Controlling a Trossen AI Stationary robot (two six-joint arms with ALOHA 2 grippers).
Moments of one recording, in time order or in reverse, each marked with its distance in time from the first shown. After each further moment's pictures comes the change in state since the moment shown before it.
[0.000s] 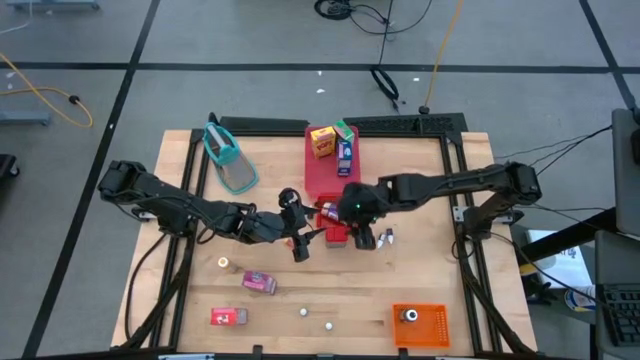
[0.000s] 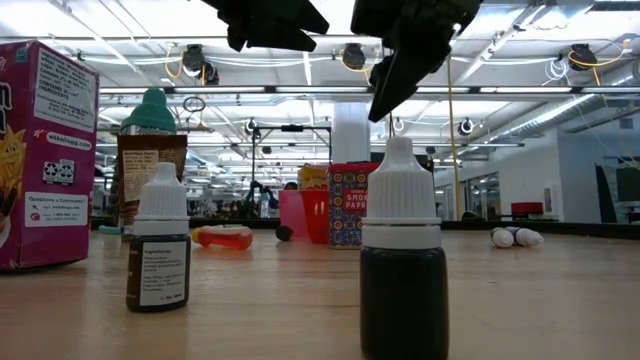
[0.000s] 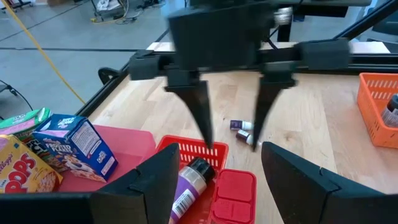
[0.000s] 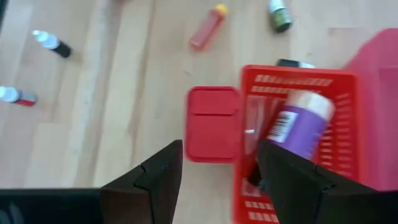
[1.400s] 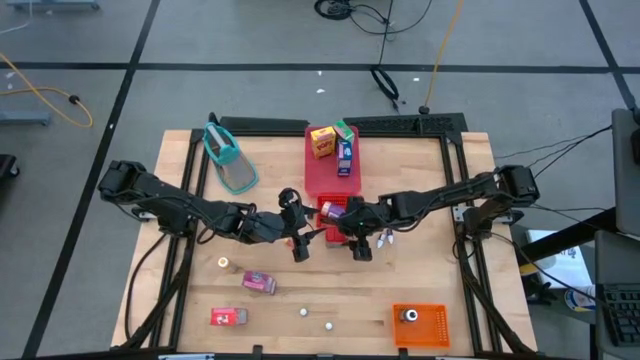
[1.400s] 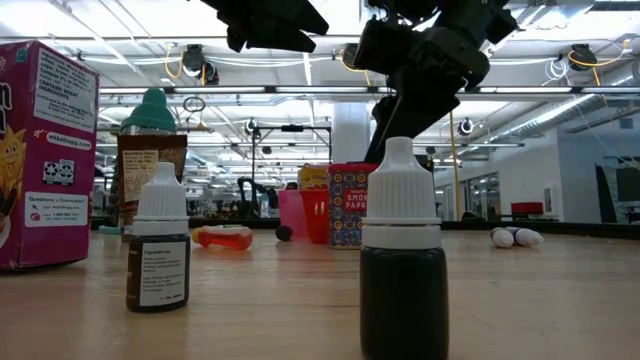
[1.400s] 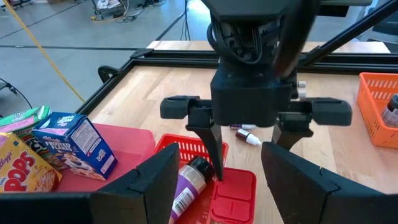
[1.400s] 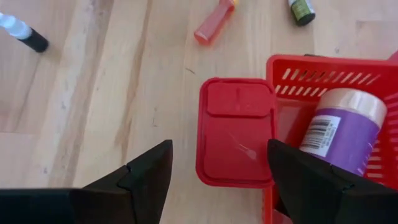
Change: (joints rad) left arm 0.000 0.000 0.000 -0.004 0.000 -0.008; right arm 0.060 0.024 -0.232 0.339 0.081 0.047
